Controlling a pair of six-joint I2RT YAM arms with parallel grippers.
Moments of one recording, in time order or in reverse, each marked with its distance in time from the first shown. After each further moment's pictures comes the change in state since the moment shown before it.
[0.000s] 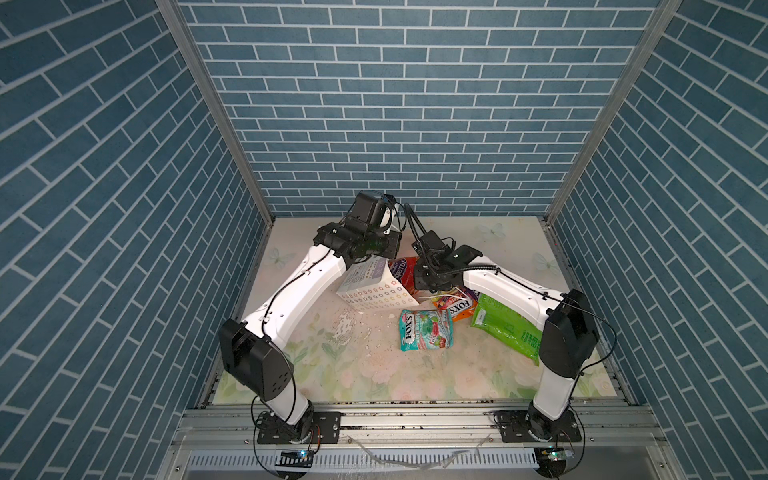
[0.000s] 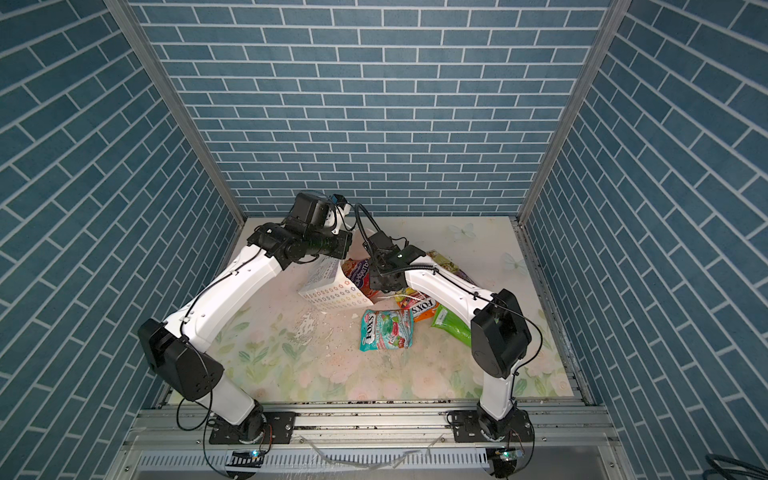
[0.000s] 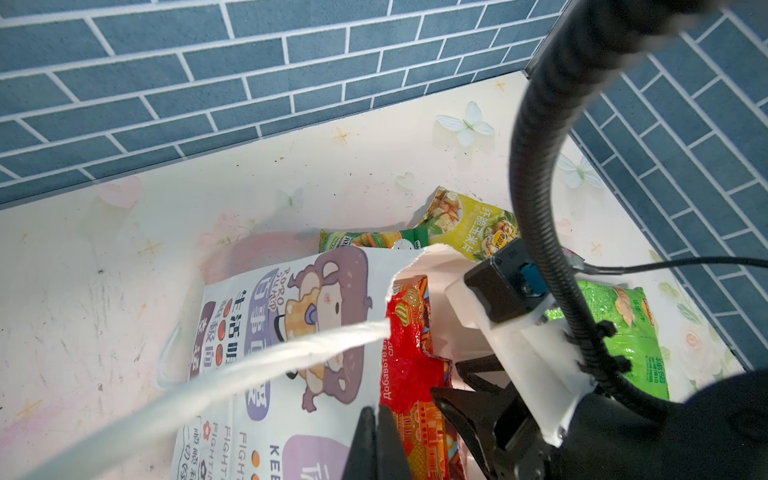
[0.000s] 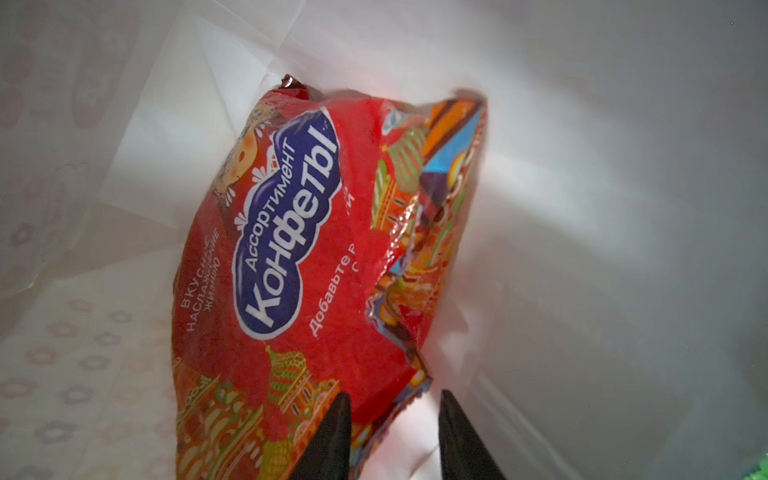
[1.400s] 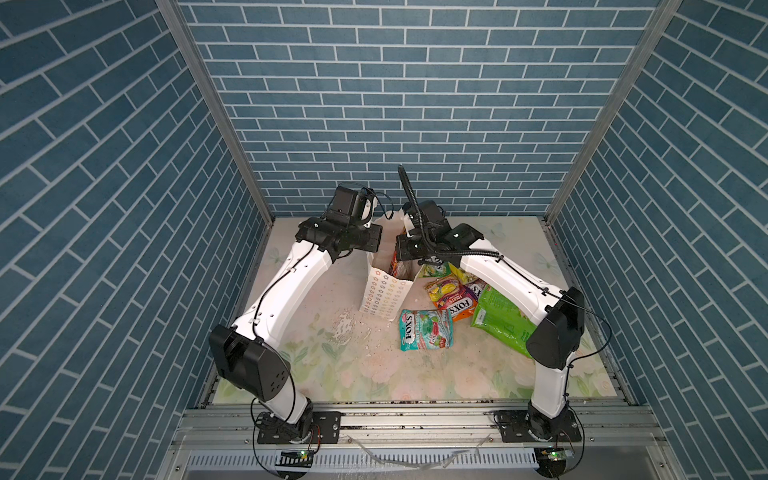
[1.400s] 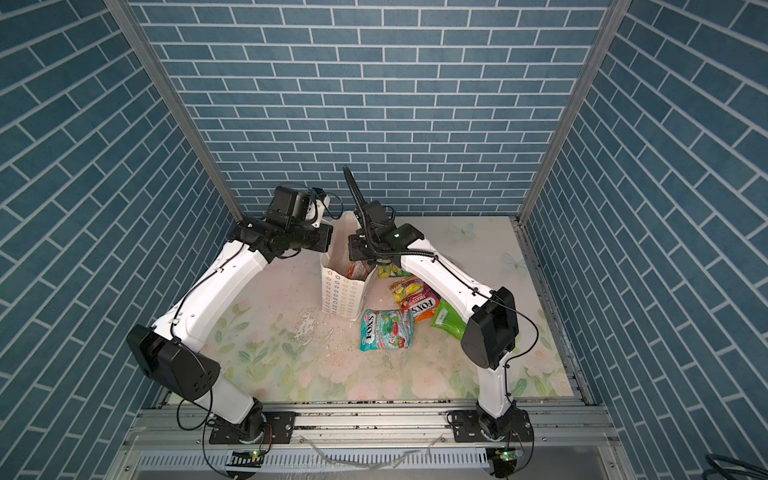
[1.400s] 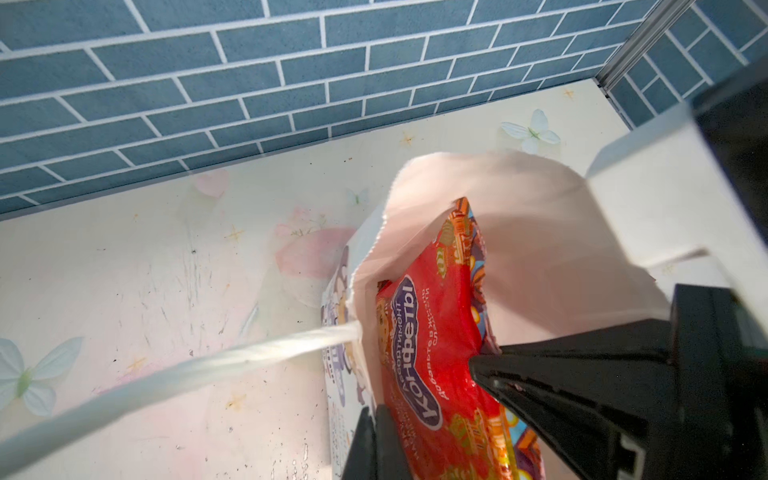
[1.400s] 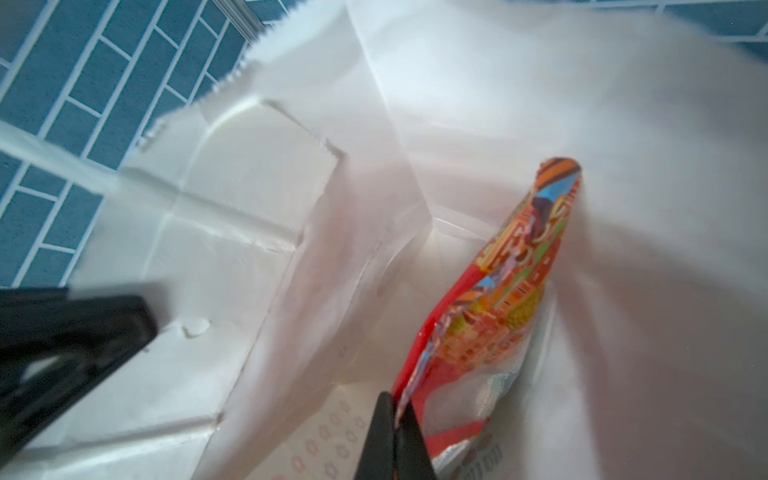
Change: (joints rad) left arm 0.115 -0.022 0.027 -0.074 -0.046 0.049; right arm -0.007 0.104 0.365 0.063 -0.158 -0.166
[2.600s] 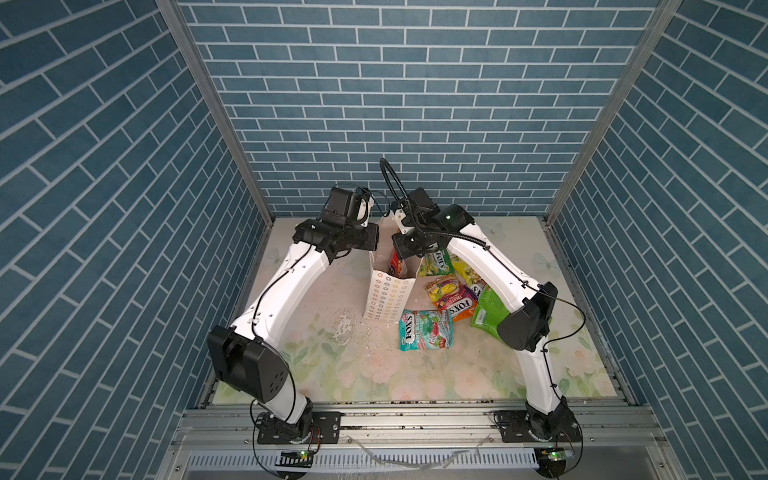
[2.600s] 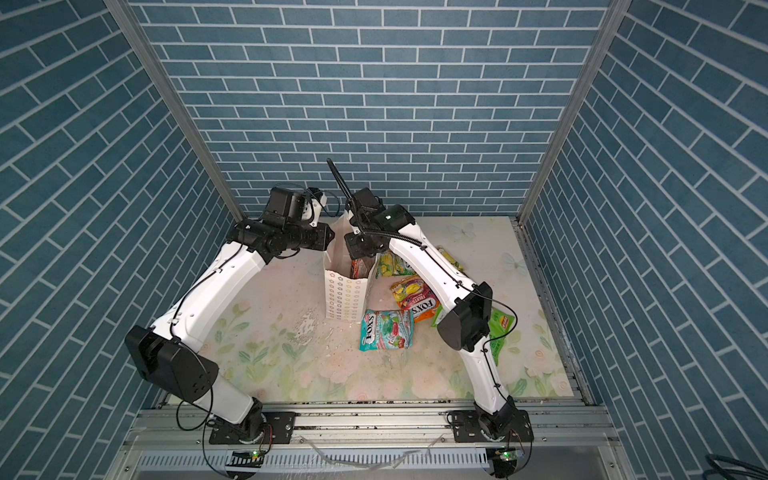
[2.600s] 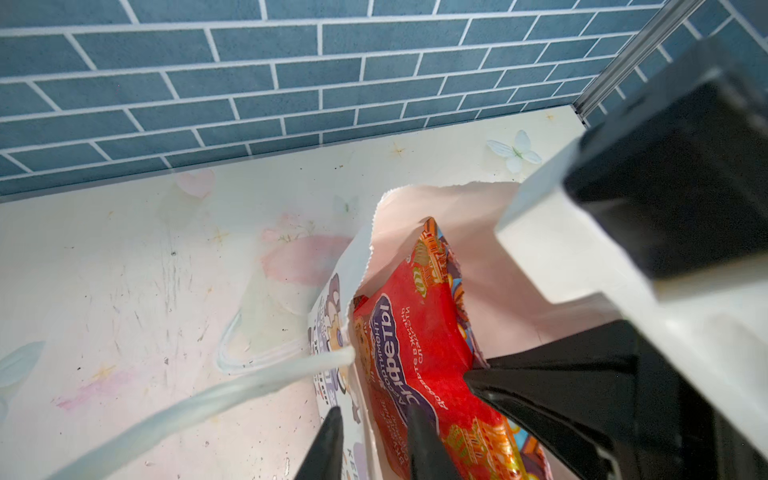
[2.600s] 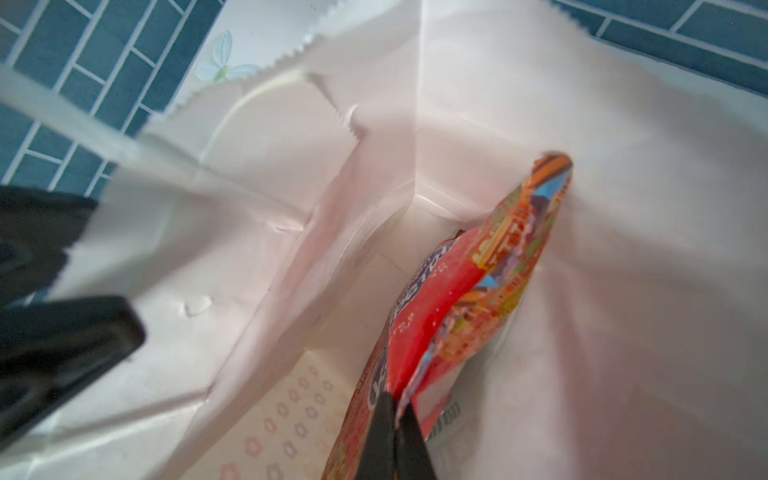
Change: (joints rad) left arm 0.027 -0.018 -0.053 0.077 0.072 -0.036; right arm -0.003 0.227 0.460 -0.430 -0.014 -0.214
